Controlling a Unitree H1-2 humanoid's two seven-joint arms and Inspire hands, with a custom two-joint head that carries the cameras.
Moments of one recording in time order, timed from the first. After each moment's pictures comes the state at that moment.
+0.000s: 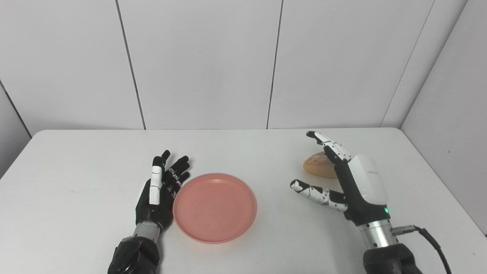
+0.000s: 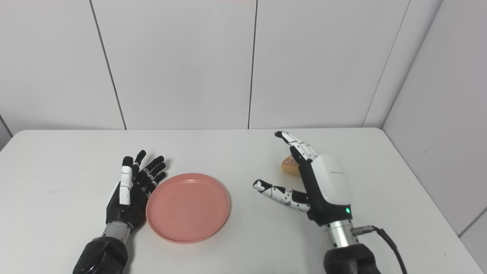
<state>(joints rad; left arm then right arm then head) -0.40 -0.03 0.13 0.27 -0.33 0.14 -0.13 -0.23 -0.23 0.06 -0.36 -0.79 0.02 -0.03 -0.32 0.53</state>
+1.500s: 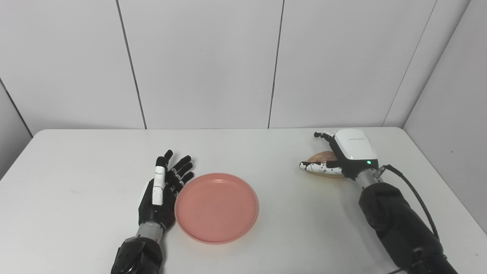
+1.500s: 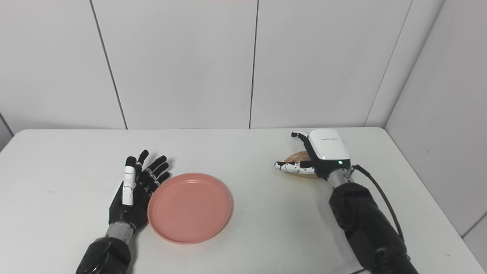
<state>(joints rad) -0.40 -0.03 0.12 0.26 -0.33 0.14 -0.12 -0.60 -0.43 0.21 0.47 -0.90 0.02 -0.14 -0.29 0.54</state>
